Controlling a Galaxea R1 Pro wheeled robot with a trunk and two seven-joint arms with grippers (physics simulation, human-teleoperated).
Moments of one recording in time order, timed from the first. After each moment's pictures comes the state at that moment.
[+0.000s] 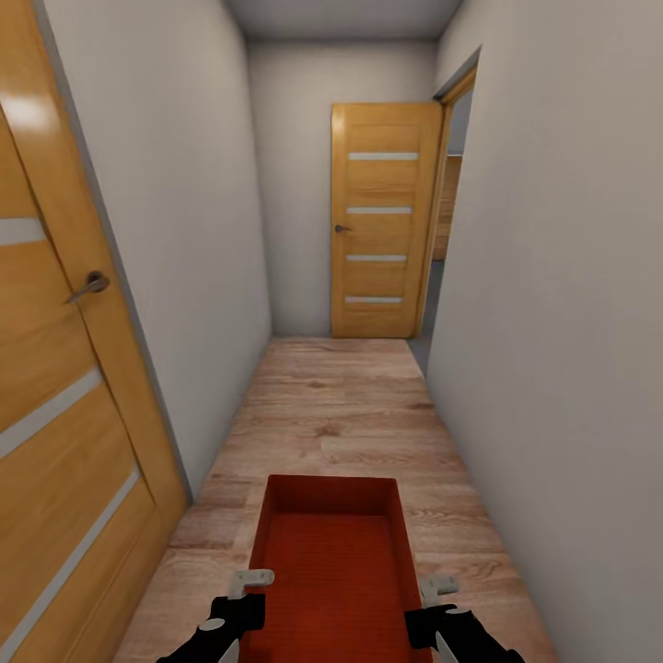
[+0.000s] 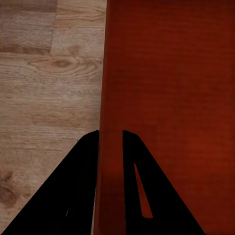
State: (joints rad) left arm -0.49 -0.10 -0.01 -0.23 0.02 -0.06 0.10; right arm -0.44 0.05 0.08 -0.42 0.03 0.29 0.00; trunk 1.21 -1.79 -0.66
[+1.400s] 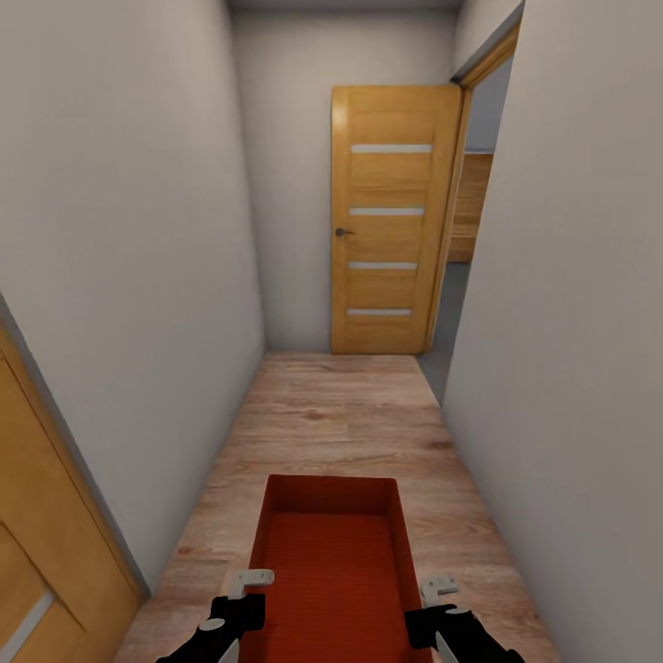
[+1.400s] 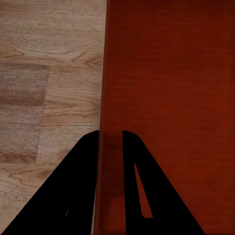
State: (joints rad) left arm -0.49 -0.10 -0.01 -0.23 0.02 -0.06 0.10; right arm -0.44 0.05 0.08 -0.42 0.03 0.29 0.00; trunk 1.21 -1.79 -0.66
